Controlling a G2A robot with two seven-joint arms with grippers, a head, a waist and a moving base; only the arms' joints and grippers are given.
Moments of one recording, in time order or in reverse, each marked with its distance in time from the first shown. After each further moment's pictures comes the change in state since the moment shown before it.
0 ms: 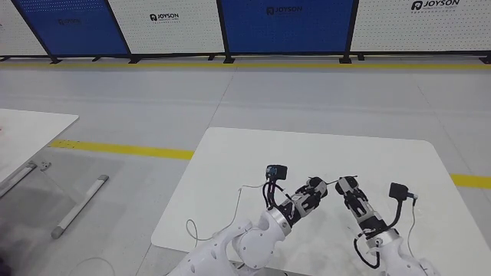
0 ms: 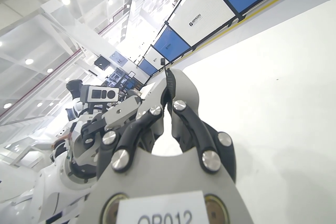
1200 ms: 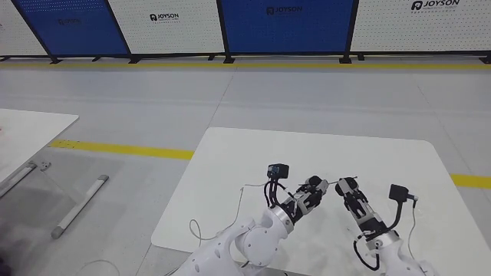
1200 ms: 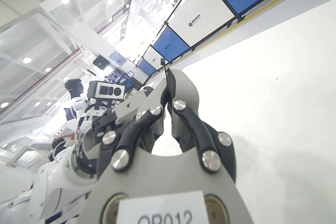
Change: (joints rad) left arm -0.002 -0.043 -0.018 0.035 0.018 0.046 -0.022; right arm -0.021 -0.014 0.019 -0.012 -0.021 -0.012 0.005
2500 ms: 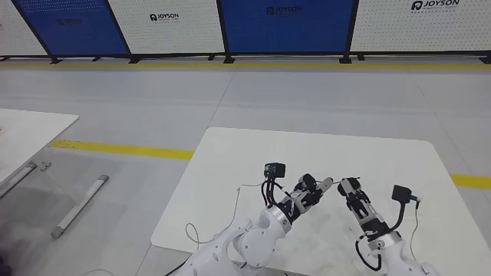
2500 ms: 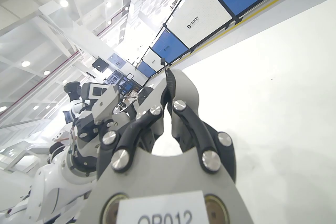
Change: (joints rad) left arm 0.049 -0.016 -0.058 -0.026 0.060 -0.030 -0.018; right arm -0.013 -0.012 0.022 -0.003 -0.003 0.002 0.003
